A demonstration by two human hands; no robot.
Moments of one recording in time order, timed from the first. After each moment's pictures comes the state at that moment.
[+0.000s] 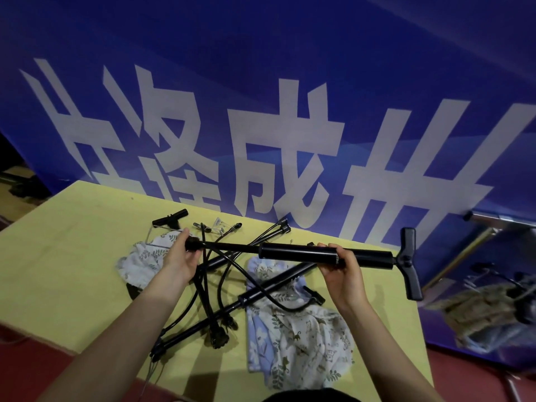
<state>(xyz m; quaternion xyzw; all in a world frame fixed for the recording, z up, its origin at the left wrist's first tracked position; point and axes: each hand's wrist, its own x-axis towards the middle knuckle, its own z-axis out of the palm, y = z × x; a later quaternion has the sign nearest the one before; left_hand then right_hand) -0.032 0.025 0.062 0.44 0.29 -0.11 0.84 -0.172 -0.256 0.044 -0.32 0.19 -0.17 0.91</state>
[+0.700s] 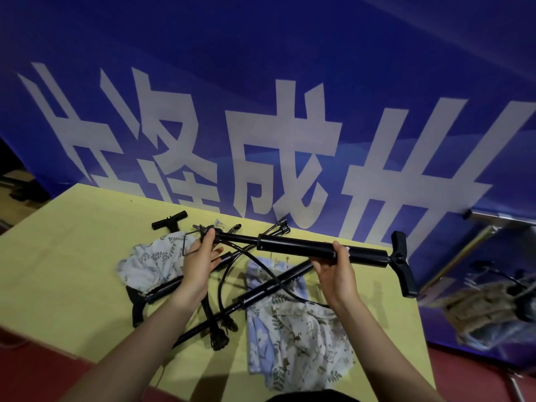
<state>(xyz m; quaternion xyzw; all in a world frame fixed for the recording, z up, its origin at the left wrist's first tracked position) -0.067 -0.009 0.057 0.64 0.14 -0.08 0.75 -0.165 -0.246 0.049 -0.33 0.24 -0.16 0.90</state>
